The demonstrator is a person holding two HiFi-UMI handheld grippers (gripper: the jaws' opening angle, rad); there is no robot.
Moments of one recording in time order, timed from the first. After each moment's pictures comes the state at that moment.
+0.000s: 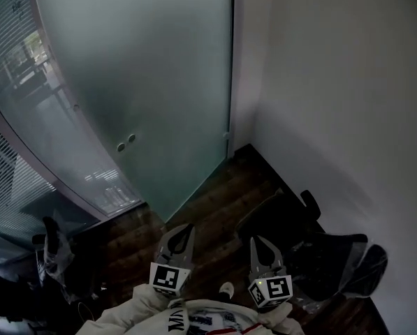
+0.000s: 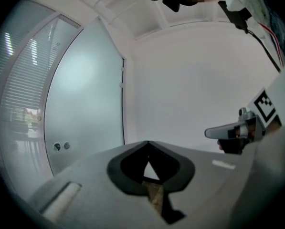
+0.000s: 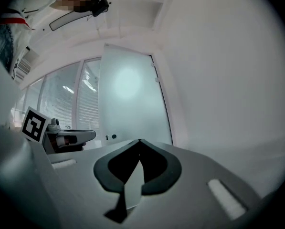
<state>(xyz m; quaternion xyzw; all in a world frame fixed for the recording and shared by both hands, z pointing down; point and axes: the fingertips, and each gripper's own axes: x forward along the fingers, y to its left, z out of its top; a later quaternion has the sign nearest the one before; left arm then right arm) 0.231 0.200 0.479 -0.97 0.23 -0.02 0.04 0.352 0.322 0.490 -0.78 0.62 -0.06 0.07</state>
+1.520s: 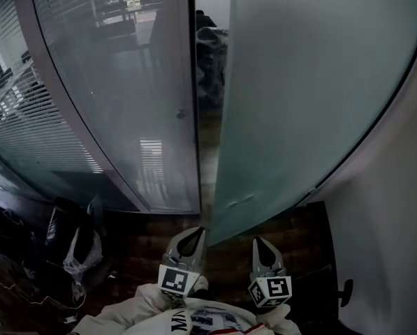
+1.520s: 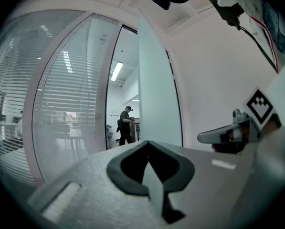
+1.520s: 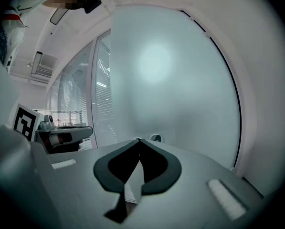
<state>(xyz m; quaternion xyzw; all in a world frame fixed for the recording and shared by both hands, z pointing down) 0.048 -0.145 0.488 -0.90 0.43 -0.02 0.02 0.194 -0.106 0.507 -0.63 0.77 -0.11 0.01</state>
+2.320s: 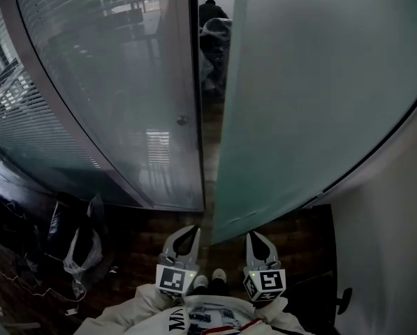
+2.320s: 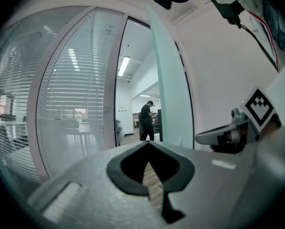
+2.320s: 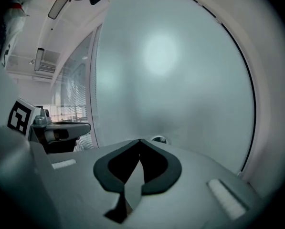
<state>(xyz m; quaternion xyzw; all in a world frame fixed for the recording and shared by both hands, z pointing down) 0.037 -0.202 0.505 -0.88 0.48 -0.05 0.01 0.185 -0.183 0.526 -0.59 0.79 -0.13 -0.03</state>
